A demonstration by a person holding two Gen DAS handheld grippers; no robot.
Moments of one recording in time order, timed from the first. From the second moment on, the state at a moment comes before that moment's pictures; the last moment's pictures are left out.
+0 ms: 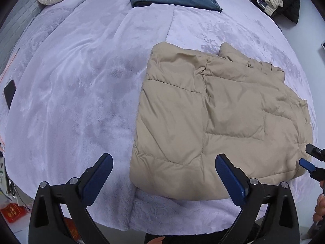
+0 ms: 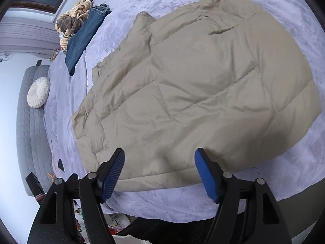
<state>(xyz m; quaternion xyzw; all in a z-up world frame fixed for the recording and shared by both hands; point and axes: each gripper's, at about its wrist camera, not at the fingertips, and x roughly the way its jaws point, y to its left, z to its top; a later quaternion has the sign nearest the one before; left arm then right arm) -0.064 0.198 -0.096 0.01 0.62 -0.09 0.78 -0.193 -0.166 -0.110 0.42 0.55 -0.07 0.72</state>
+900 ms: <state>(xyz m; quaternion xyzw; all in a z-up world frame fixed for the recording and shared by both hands) 0.006 0.222 -0.167 -0.05 0.66 -0.17 0.73 -0.111 -0.088 -0.114 0.32 0.56 -0.06 0.76</state>
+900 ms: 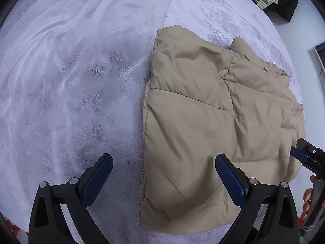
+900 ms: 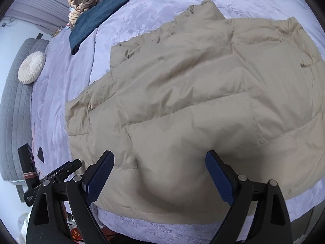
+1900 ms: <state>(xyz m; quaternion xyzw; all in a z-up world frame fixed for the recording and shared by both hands) 0.059 0.169 -0.220 -0.17 0.68 -0.43 0.57 -0.091 -0.091 -0.141 0.33 0.59 -0.05 0.73</state>
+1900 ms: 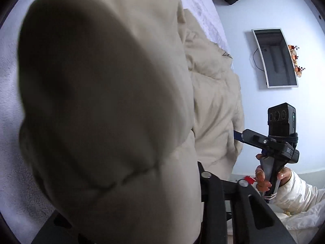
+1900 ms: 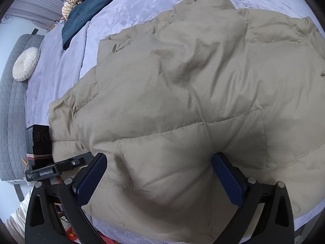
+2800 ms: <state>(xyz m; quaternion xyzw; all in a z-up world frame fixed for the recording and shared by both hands) 0.012 0.131 -0.069 -0.10 0.65 -0.37 0.66 -0.059 -0.151 -0.163 0.34 0.54 -0.07 0.77</state>
